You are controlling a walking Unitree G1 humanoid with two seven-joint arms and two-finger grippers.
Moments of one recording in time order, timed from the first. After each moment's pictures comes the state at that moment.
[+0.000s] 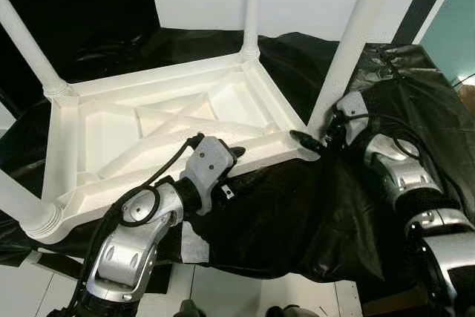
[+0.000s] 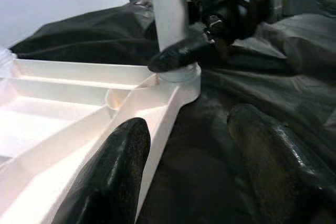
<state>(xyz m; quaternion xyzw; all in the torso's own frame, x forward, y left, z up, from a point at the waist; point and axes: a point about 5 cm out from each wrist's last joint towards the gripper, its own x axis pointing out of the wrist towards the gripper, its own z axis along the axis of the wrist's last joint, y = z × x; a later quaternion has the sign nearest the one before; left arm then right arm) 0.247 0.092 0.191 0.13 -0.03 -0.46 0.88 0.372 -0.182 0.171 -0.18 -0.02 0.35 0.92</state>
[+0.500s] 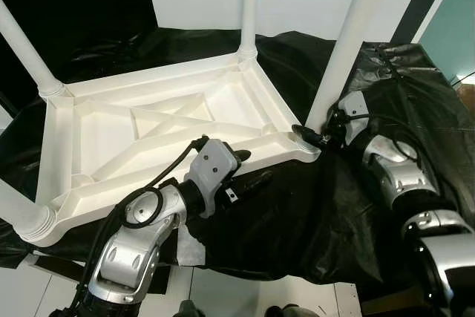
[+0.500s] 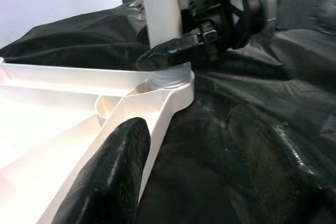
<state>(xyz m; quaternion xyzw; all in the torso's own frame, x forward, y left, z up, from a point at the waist) 0.249 0.089 0.189 0.13 -0.03 -0.47 0.88 0.367 -0.177 0.163 -0.15 -0.04 0.30 0.94</state>
